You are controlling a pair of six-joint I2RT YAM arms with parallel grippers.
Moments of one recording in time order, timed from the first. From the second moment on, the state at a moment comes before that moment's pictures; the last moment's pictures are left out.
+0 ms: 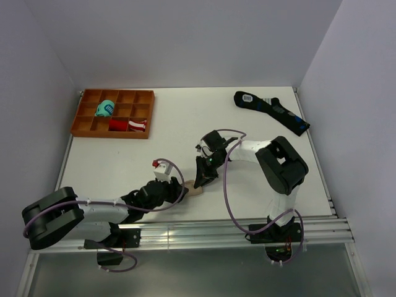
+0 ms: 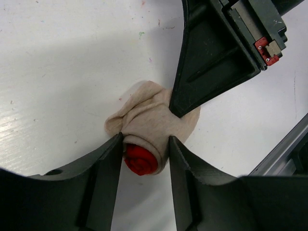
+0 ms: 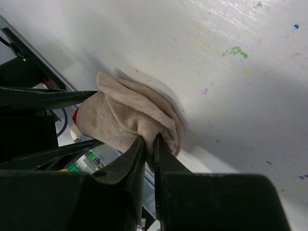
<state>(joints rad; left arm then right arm) -1.03 1.23 0.18 0.63 -0.25 -0.69 0.62 1.86 1.02 -0.44 -0.67 0.51</state>
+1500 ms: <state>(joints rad) -0.85 1.47 0.45 0.44 0.07 -0.79 0.62 1.46 0.74 -0.15 -0.34 0.47</state>
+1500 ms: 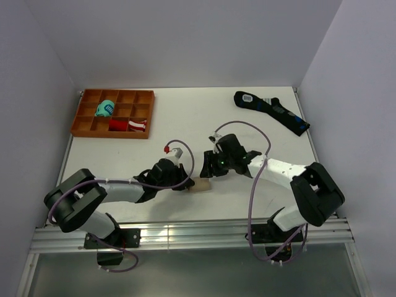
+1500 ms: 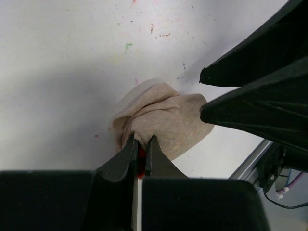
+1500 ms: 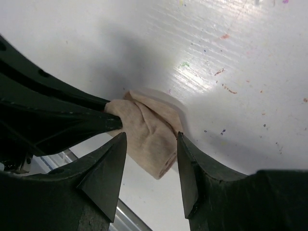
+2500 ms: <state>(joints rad) -0.81 1.59 0.53 0.44 0.25 -0.81 0.79 1.28 0.60 -0.10 -0.14 0.38</state>
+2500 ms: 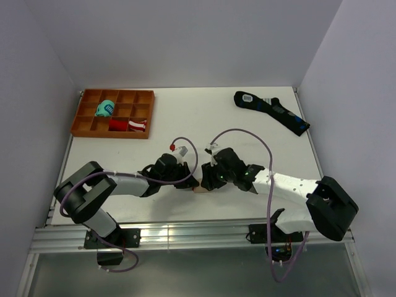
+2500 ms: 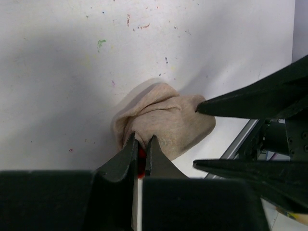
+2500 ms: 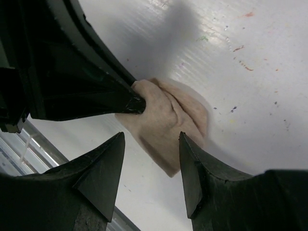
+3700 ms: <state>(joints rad) -0.71 1.65 0.56 0.44 0.45 -0.84 0.90 1.40 0.69 -0.19 -0.01 0.39</state>
